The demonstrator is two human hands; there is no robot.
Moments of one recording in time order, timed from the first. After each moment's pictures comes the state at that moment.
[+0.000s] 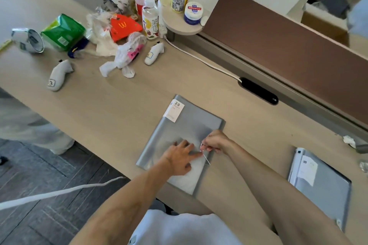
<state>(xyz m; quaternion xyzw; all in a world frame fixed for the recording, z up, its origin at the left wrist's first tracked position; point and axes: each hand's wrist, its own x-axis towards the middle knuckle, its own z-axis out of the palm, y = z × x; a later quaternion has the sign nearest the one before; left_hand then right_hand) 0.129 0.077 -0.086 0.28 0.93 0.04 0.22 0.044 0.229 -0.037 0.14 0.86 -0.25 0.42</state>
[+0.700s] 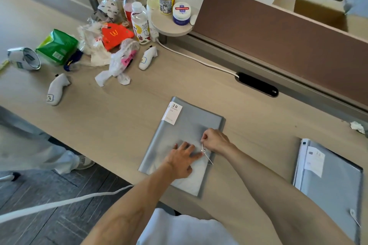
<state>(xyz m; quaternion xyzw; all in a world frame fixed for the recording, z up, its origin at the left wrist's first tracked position) 0.129 0.080 -0.094 0.27 0.93 0.04 0.23 0.044 0.235 -0.068 0.01 0.93 -0.15 0.34</state>
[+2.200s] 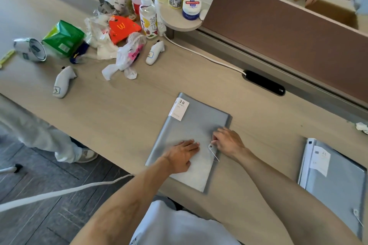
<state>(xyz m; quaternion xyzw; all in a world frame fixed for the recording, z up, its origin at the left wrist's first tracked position) 0.129 0.050 -0.105 0.30 0.92 0.09 0.25 0.060 0.261 -0.073 -0.21 0.95 -0.02 0.21</state>
